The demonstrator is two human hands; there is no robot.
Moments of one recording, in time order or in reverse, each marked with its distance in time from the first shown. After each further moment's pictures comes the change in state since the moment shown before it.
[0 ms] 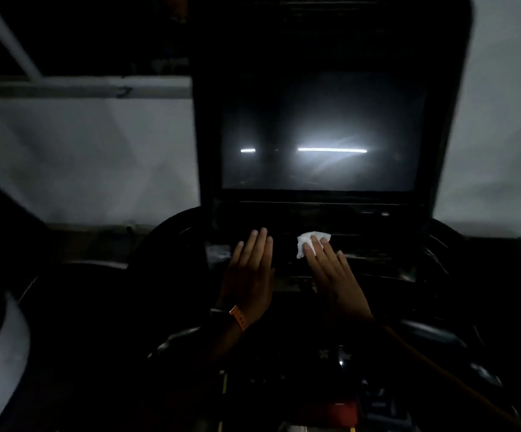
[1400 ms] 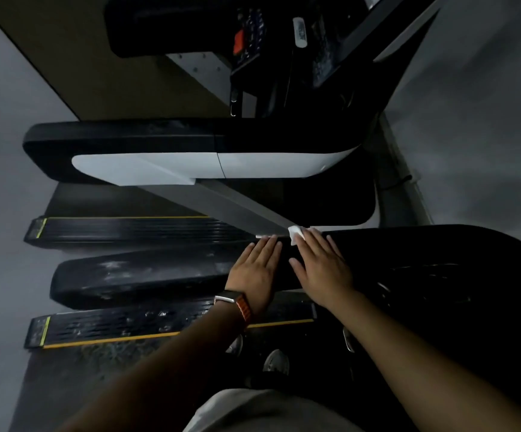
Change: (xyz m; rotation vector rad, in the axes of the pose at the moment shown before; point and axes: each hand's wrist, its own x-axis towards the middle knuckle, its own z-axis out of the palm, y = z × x) left_hand -0.379 -0.052 -0.111 0.079 -0.267 -1.343; right_hand 0.002 -0.370 0.179 0.081 -0.558 -1.223
